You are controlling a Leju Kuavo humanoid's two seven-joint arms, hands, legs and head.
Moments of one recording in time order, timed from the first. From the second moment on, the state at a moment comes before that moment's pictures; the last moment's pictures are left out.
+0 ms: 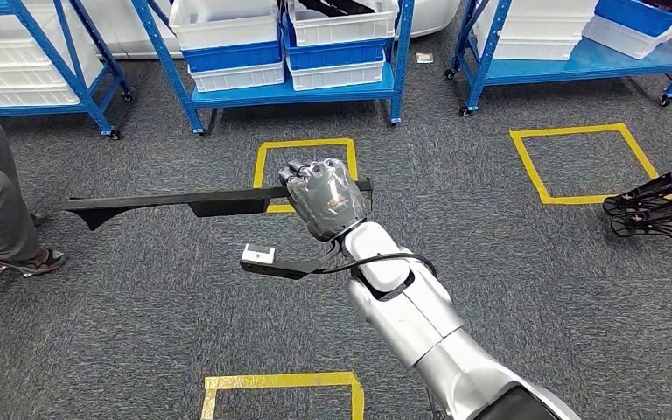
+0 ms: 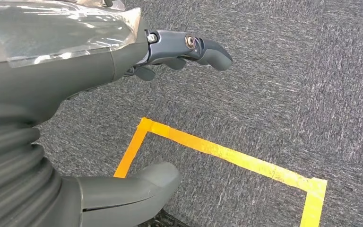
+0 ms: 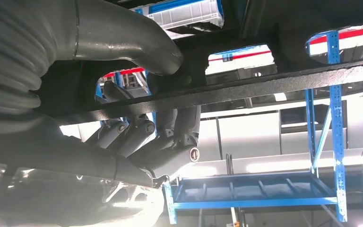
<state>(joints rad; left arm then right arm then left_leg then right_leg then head) -0.09 -0.13 0.85 -0.22 -0.38 0.53 -0.47 -0.73 0.24 0.73 -0.93 1.30 -0.49 -0.07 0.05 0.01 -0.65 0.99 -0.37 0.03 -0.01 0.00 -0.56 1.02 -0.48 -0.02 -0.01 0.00</state>
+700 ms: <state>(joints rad) -0.10 -0.13 0.85 -0.22 -0.39 0.55 -0.46 -0.71 0.23 0.69 -0.96 1.27 -0.51 -0.08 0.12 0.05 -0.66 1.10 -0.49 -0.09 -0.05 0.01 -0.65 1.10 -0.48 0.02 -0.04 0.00</state>
